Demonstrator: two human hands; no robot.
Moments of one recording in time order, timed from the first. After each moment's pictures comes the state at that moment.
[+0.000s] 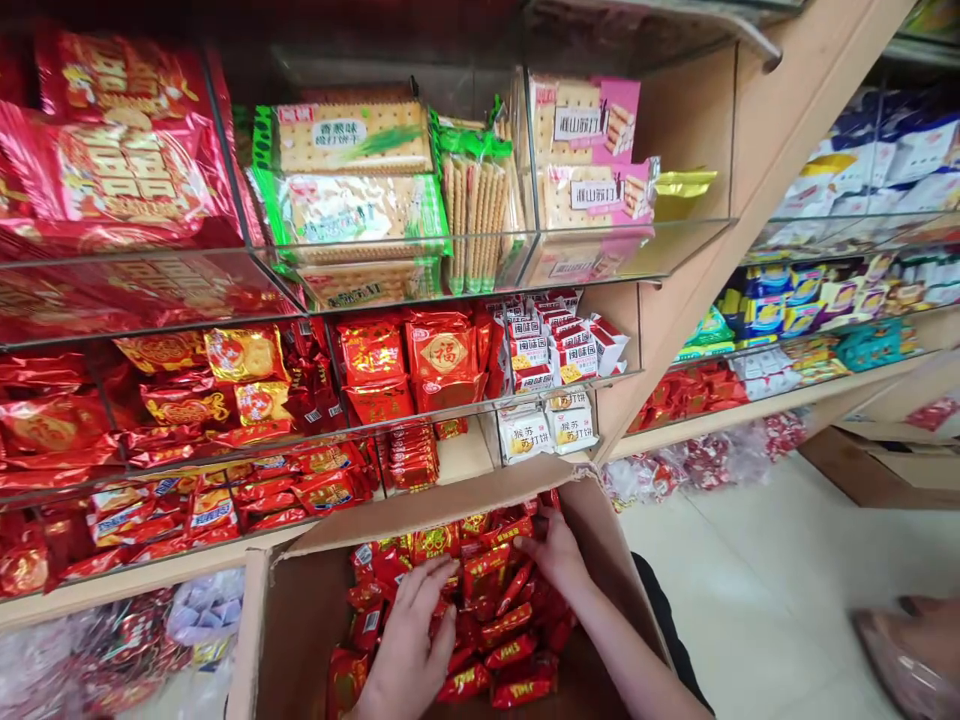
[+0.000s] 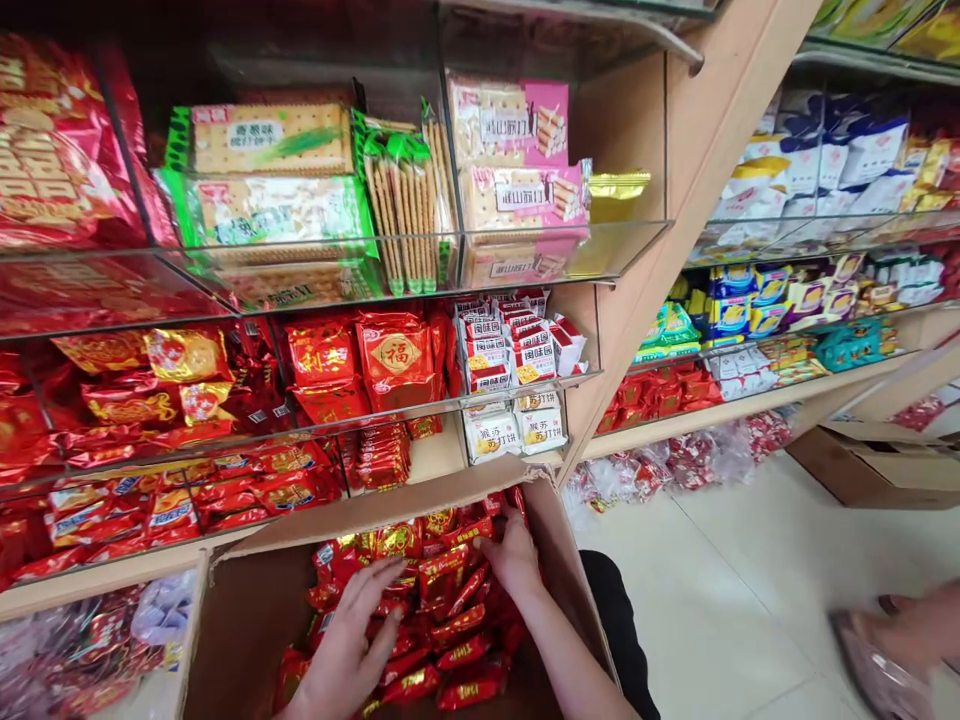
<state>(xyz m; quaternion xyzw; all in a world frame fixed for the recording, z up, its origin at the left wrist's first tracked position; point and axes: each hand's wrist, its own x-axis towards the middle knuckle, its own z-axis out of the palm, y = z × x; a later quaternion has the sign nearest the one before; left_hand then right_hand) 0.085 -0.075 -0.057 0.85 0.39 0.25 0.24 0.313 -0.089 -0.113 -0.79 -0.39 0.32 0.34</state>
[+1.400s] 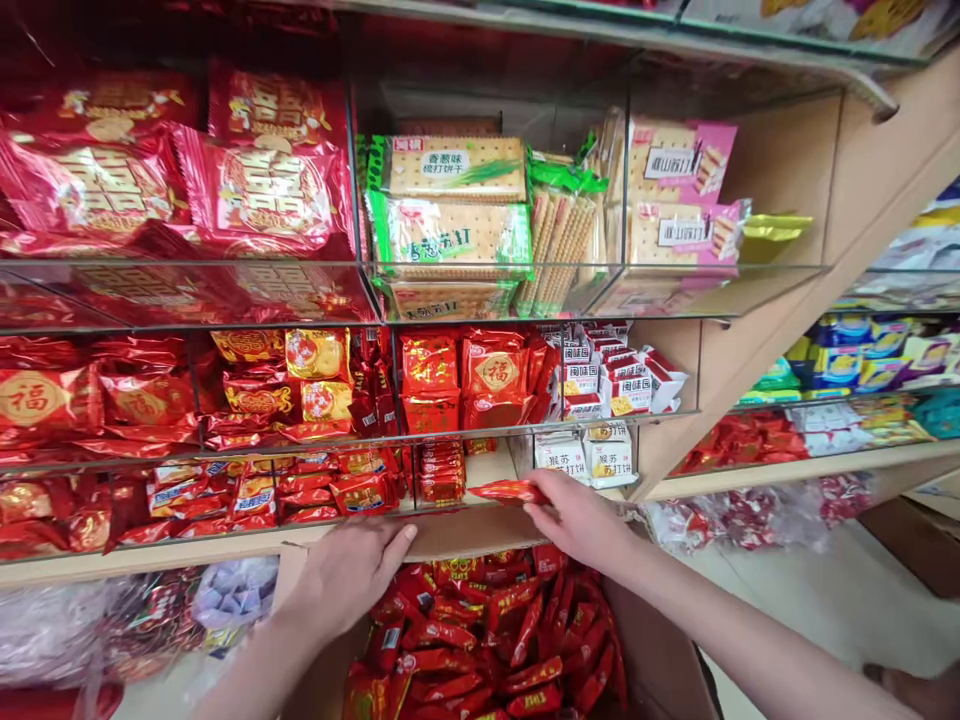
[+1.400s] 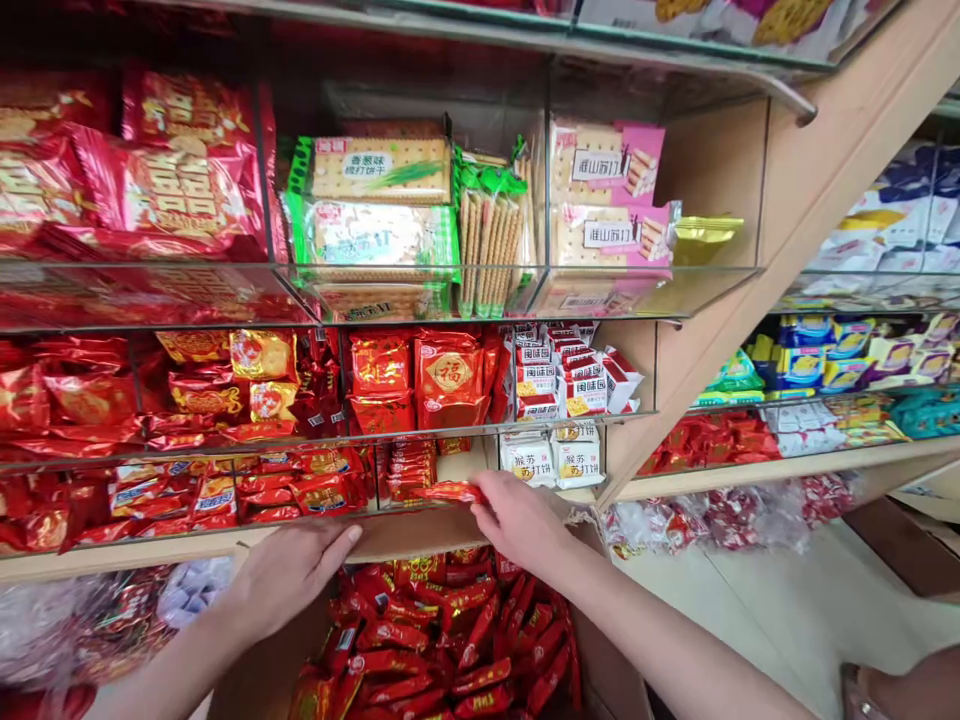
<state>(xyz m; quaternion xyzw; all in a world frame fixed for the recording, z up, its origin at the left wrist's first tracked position) 0.035 0.007 0.045 0.85 0.51 -0.02 0.11 0.307 -0.045 0.039 -0.60 -0.75 0.13 0.23</state>
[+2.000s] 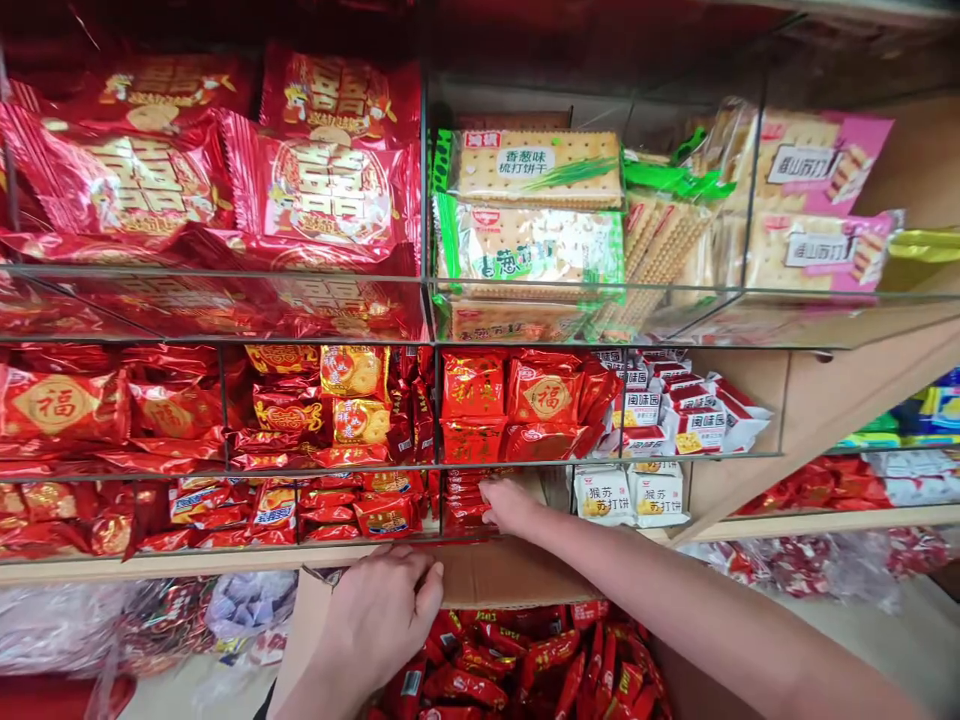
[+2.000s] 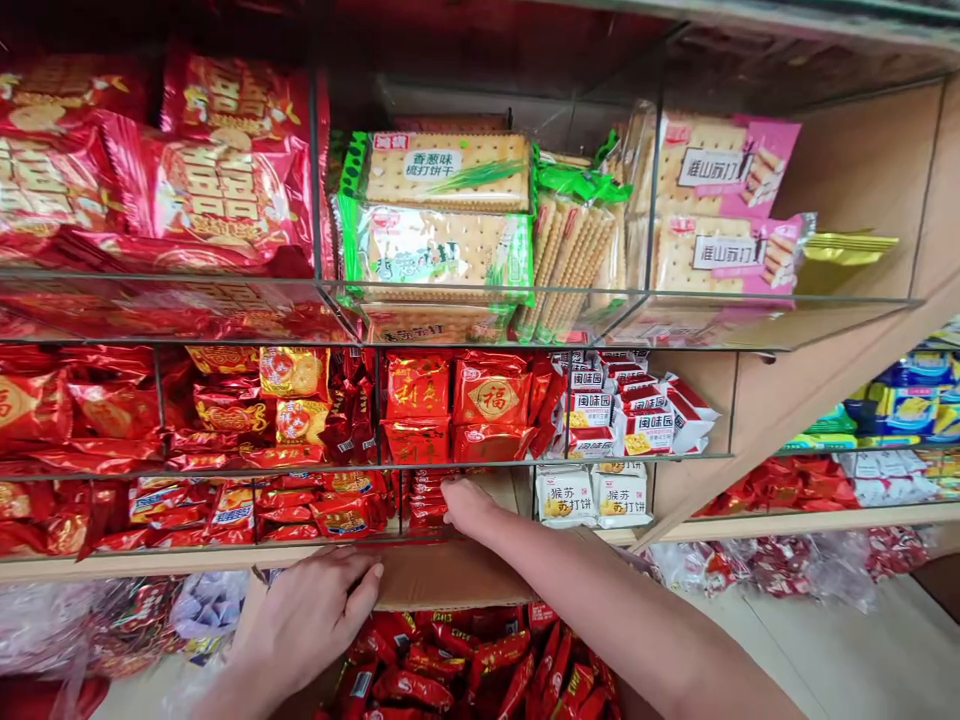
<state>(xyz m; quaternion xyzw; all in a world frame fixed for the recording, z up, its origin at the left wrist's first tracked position) 0.035 0.011 0.035 0.84 0.54 0.00 0.10 0.231 0.095 -0.047 -0.59 -0.78 0.18 0.00</state>
